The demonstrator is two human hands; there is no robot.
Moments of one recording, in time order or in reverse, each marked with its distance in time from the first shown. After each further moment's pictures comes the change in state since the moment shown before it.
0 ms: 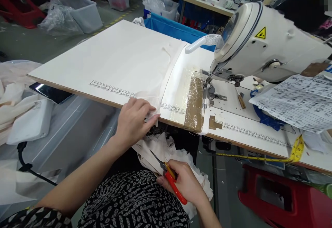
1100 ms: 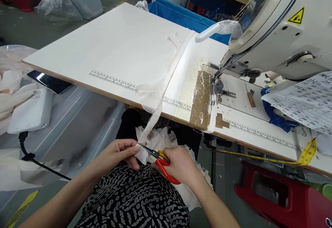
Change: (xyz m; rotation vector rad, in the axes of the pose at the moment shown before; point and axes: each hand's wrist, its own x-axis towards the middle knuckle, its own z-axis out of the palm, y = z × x) left_hand -0.093 -0.015 -0.034 -1.394 -0.943 -1.050; right_hand 0.038 -0.020 -0.007 -0.508 -0.100 0.023
